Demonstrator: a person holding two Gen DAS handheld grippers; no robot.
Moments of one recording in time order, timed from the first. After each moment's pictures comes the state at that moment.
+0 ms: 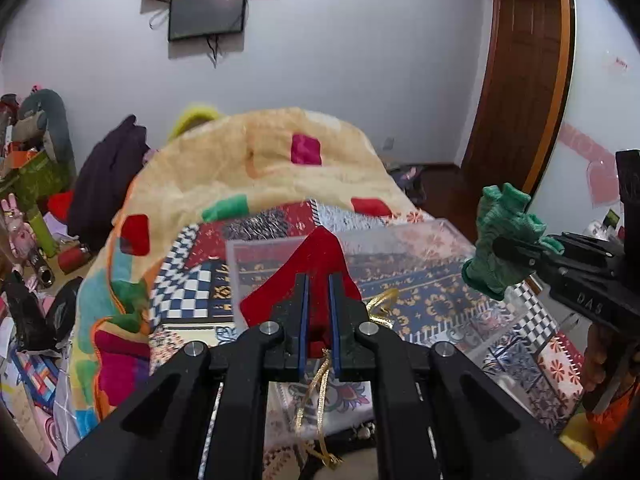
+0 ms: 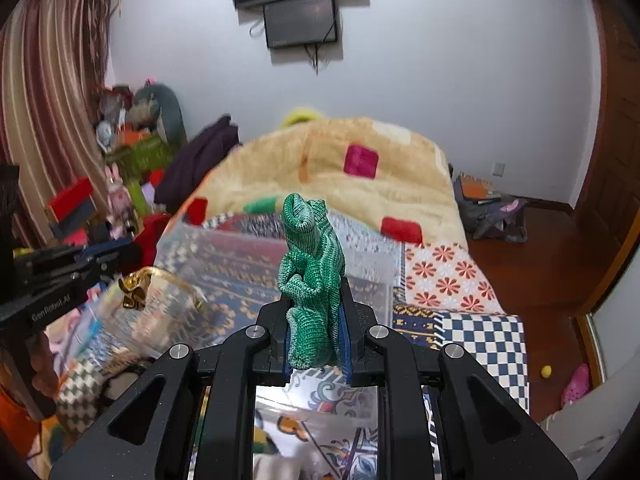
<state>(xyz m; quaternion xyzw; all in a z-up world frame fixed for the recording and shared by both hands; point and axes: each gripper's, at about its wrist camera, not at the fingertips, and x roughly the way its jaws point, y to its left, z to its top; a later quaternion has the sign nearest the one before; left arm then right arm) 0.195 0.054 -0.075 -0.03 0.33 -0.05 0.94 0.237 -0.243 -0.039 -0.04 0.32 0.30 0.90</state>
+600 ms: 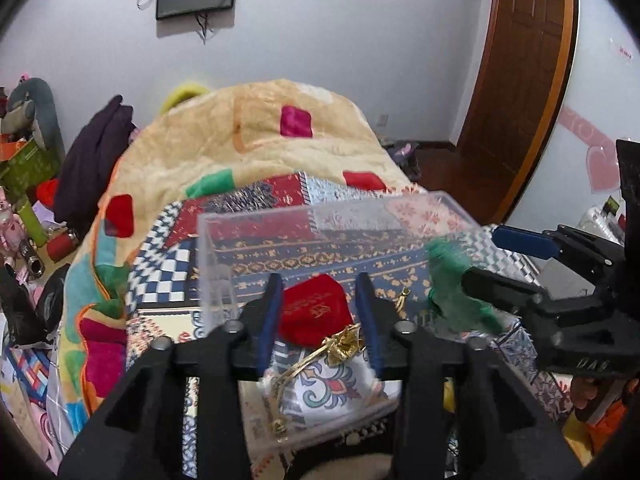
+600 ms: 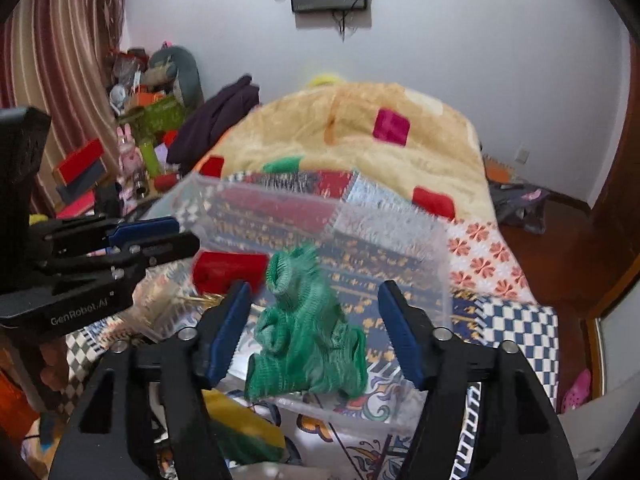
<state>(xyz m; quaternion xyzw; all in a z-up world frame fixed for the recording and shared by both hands) 0.199 0.043 -0.085 -0.03 0.35 -0.05 0.93 0.232 -0.223 -0.051 -0.07 0.35 0.33 0.87</state>
